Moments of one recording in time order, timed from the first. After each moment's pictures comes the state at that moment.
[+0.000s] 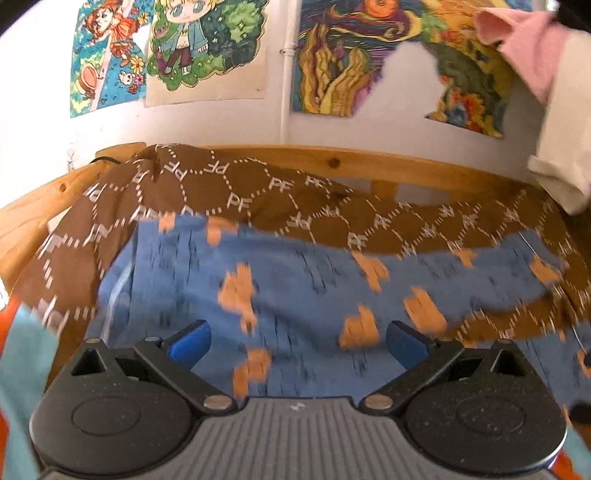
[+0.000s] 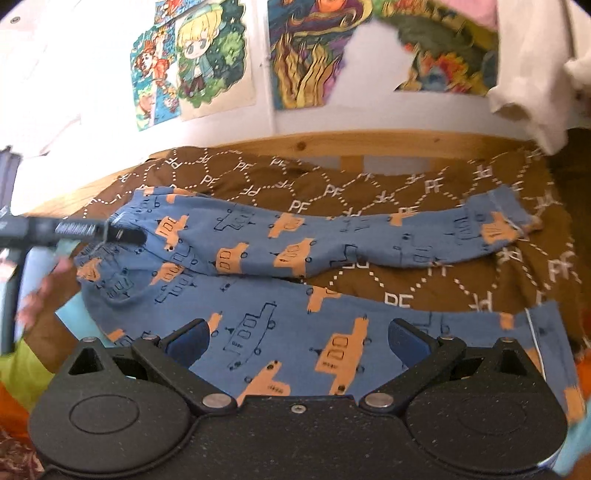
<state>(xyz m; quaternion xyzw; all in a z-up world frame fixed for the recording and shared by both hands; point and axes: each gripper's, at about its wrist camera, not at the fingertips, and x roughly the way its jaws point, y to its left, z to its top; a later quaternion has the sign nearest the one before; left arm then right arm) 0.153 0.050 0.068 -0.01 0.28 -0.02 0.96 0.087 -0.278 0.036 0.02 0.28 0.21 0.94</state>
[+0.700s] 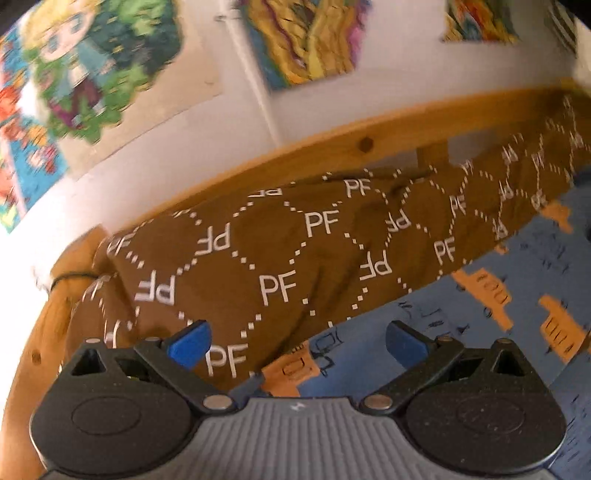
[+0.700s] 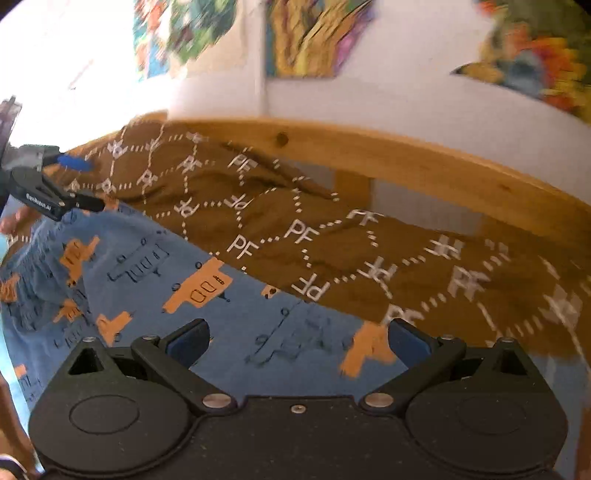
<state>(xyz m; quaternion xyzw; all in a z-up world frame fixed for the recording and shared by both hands) 0.334 0.068 0.082 0.21 0.34 -0.05 0.92 0.371 -0.277 0.050 -0.11 0.33 0.31 0.89</state>
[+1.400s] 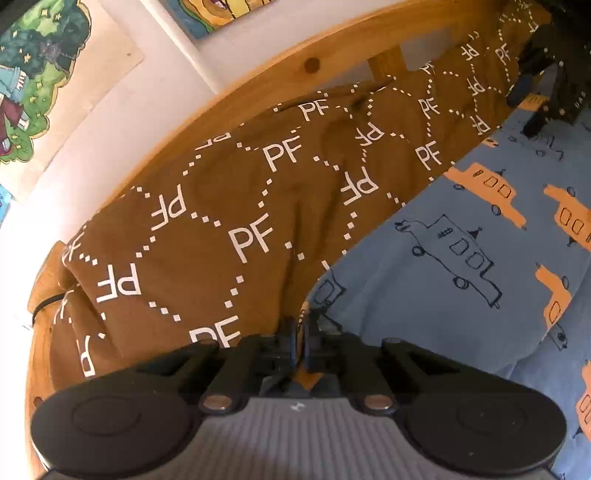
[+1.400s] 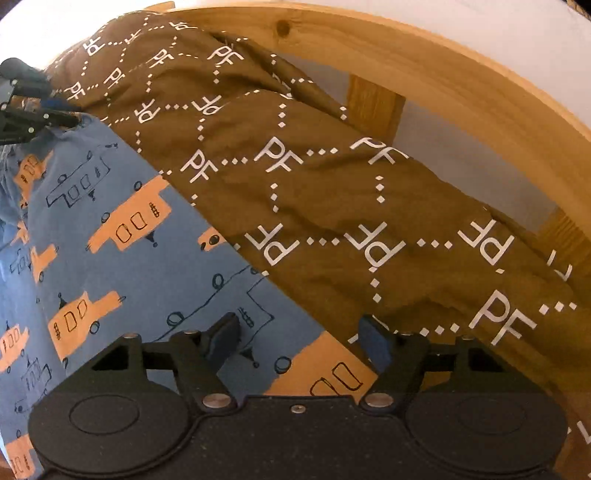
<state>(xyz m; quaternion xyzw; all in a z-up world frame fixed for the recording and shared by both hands) 0.347 0.070 0.045 0.32 0.40 -0.09 0.85 0.454 -0.263 0.005 -0.19 0.45 0.34 0.80</state>
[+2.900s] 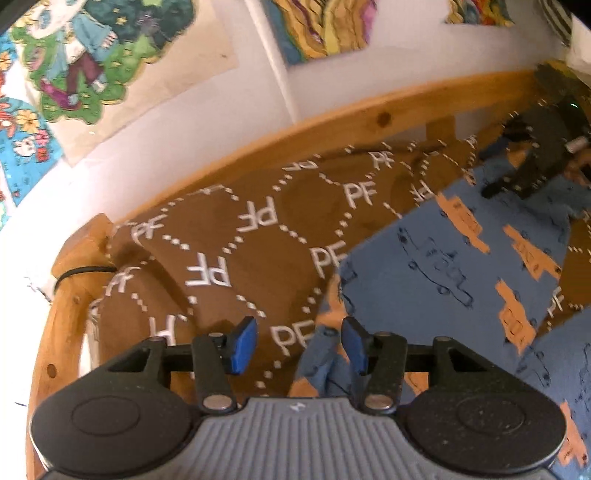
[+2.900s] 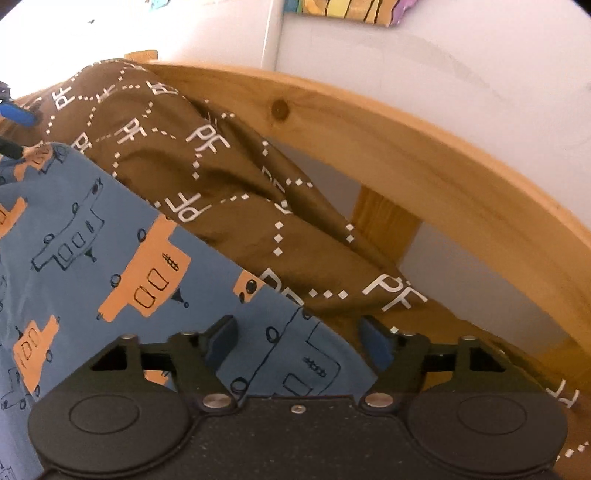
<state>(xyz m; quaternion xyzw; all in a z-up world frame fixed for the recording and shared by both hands) 0.347 0.134 0.086 0.21 0.38 -0.10 0.89 0.489 -0.191 0.018 -0.20 0.35 0.31 0.86</state>
